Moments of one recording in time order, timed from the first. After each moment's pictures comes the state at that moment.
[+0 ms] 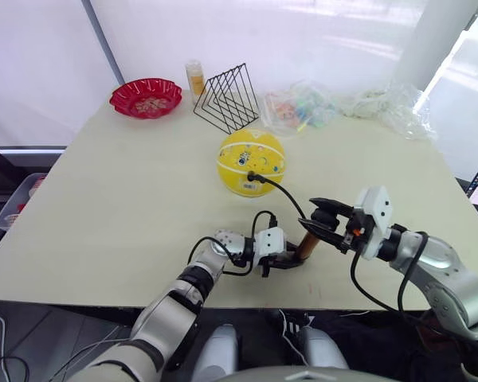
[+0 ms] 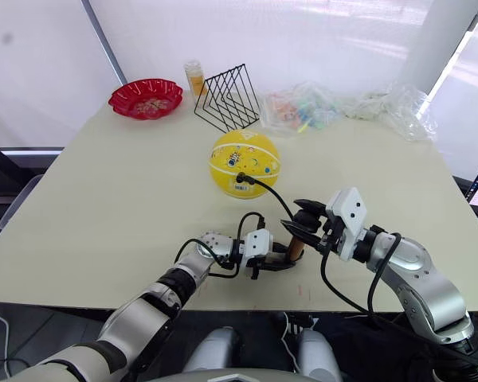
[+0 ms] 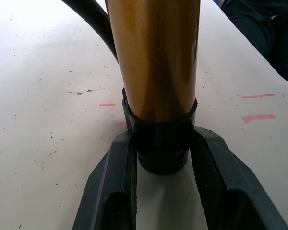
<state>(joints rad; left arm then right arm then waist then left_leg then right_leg) -0.61 0.16 -0.43 1.00 0.05 -0.53 -1.09 -0.05 -0.58 0.06 -0.50 0.54 0.42 0.68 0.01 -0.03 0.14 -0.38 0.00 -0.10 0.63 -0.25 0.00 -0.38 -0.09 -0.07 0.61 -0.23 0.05</state>
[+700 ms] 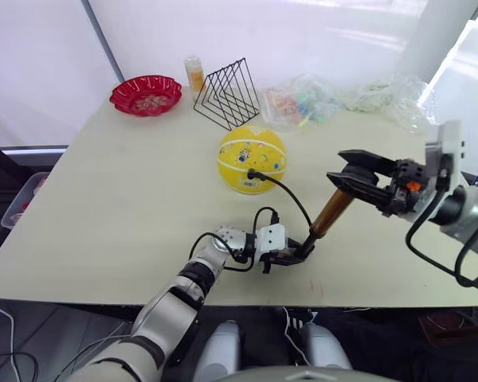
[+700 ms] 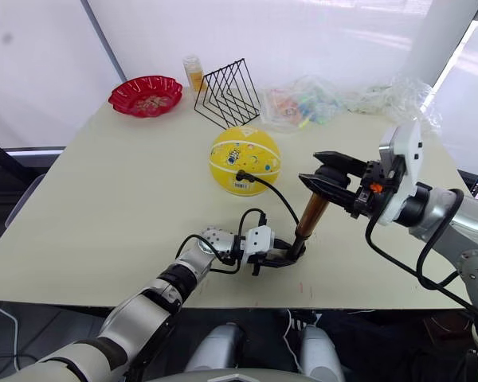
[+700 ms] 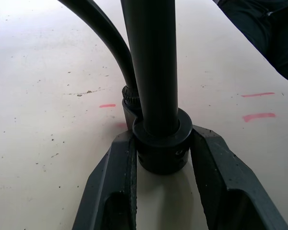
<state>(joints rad) -0.64 0.16 -0.43 1.00 0.05 -0.54 -1.10 -0.33 -0.81 -0.29 -0.61 1.10 0.77 0.58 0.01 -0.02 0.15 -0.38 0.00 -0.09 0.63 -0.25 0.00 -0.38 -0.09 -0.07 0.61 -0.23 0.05</state>
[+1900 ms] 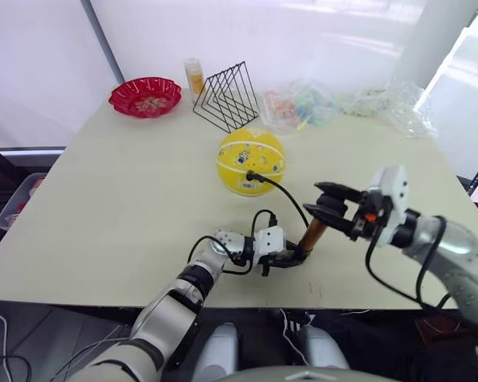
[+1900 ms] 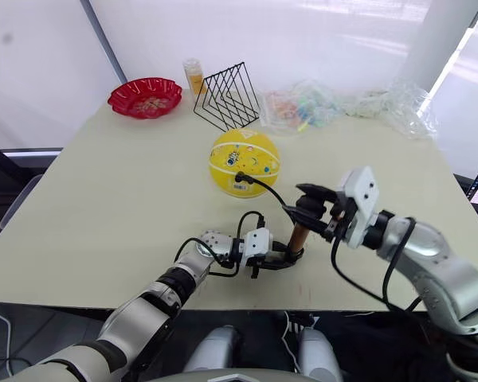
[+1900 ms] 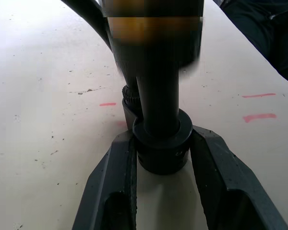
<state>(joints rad) -0.62 0.16 -0.42 1.00 0.05 -0.54 -1.09 -0.12 -0.64 0.05 -0.54 0.65 0.49 0.63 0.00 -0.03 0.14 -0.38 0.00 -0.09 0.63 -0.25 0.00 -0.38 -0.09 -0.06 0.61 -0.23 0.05</state>
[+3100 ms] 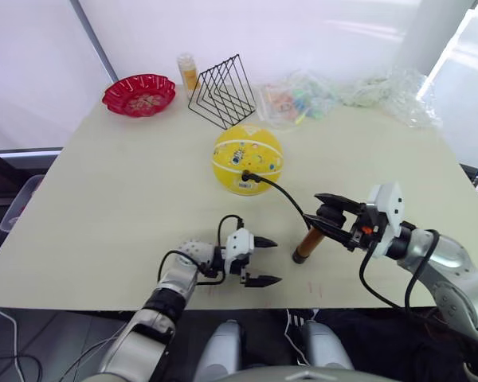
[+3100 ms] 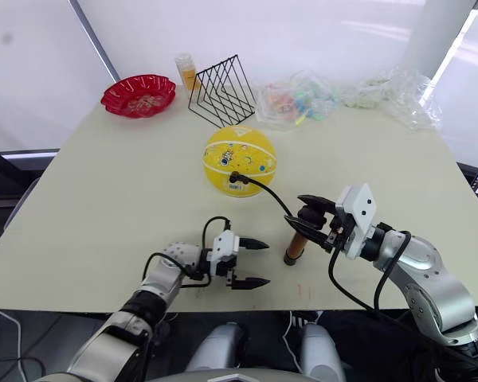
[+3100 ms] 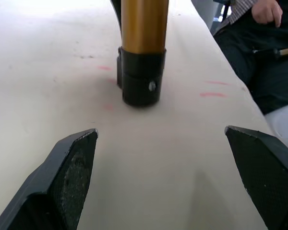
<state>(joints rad) -0.36 0.34 -0.25 0.55 -0.16 -0.29 -1.31 -0.06 -0.59 -0.01 -0.53 0.57 0.44 0.71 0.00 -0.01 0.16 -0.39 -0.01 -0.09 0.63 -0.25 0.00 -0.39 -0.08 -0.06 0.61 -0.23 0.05</state>
